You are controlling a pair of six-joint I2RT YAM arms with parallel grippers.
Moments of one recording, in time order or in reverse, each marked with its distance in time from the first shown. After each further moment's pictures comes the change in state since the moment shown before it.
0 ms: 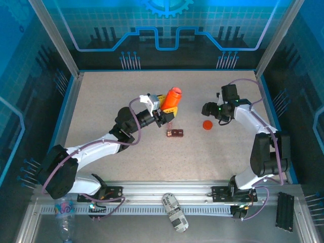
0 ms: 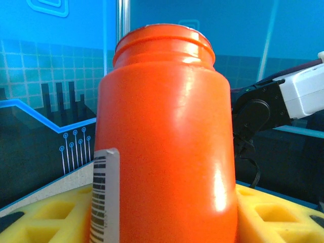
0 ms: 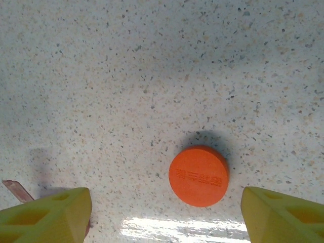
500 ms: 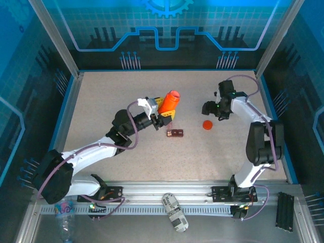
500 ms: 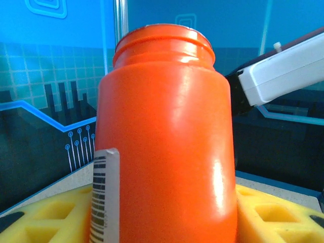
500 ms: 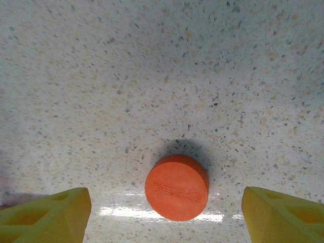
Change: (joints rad) left arm 0.000 -0.063 -0.046 -0.035 0.002 0.053; right arm -0.001 0.170 0.145 -0.118 0.049 -0.079
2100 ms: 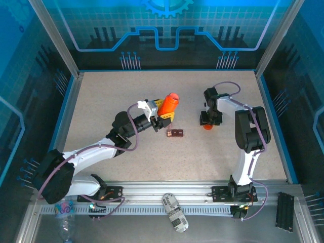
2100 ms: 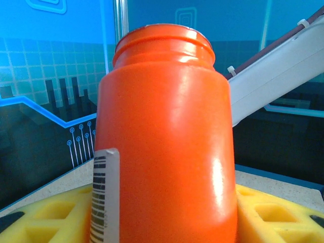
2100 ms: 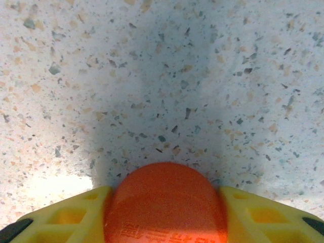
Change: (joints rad) left arm 0.002 0.002 -0.039 0.029 -0.001 0.018; right arm 0.108 0.198 0.039 -0.057 0.166 -0.043
